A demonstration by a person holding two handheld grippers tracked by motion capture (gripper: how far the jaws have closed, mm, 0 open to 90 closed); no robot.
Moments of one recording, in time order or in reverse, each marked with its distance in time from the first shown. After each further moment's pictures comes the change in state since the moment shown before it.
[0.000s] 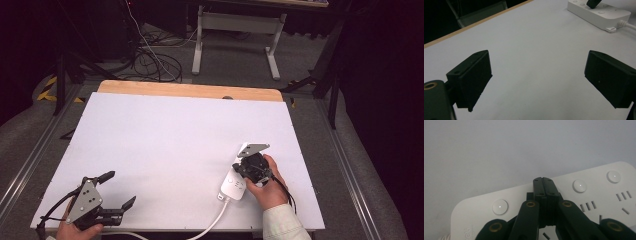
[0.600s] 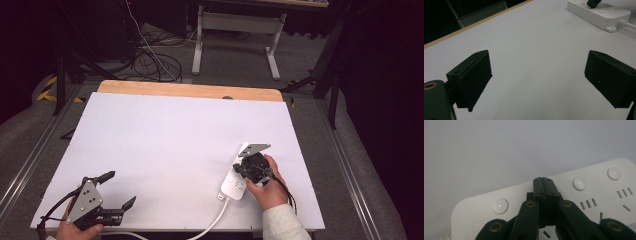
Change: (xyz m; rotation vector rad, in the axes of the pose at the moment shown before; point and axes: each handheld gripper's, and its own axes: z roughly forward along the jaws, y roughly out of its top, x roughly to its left) left arm 0.000 0.000 0.000 0.000 0.000 0.001; right arm -0.001 -0.002 -0.001 -0.003 0.005 0.025
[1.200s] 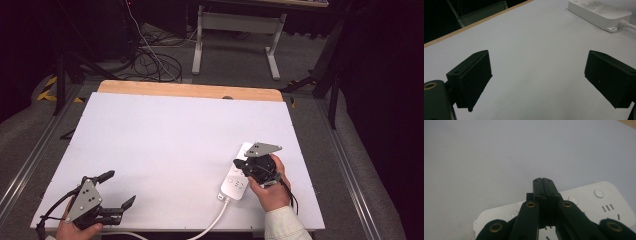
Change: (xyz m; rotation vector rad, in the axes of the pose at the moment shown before) left arm 0.001 0.000 0.000 0.000 0.000 -0.006; right arm 0.007 0.005 -0.029 -0.158 0.001 -0.022
